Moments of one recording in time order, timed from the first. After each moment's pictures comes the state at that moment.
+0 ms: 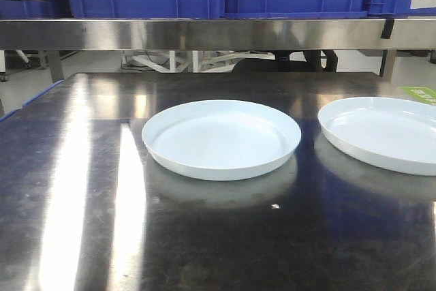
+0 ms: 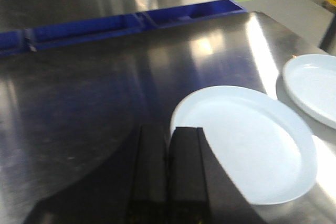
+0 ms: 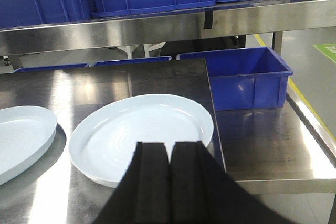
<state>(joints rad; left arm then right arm) -0.53 0.95 -0.54 -0.30 -0.02 0.27 -0.01 -0.01 0.03 0.09 0.10 0.07</state>
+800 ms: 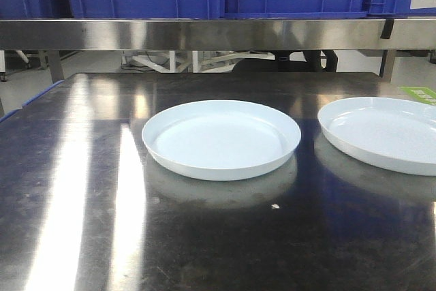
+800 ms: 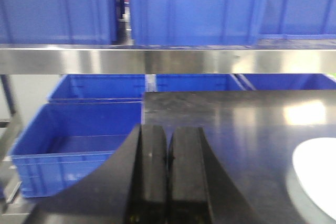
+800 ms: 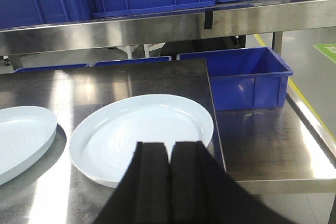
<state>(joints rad) -0.15 0.38 -0.24 -0.30 -0.01 0.30 -0.01 -0.01 0.03 0.09 0.10 0.07</state>
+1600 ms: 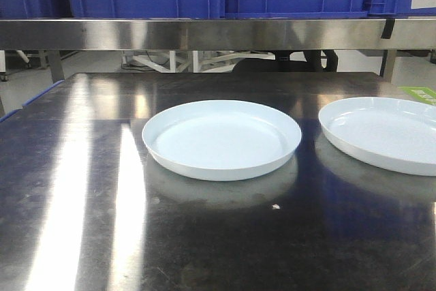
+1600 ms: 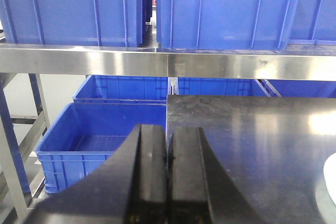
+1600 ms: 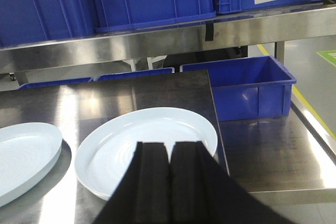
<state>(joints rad) -0.08 0.38 -0.24 -0.30 -0.01 0.30 -0.01 -0.01 0.03 0.11 0.07 0.08</state>
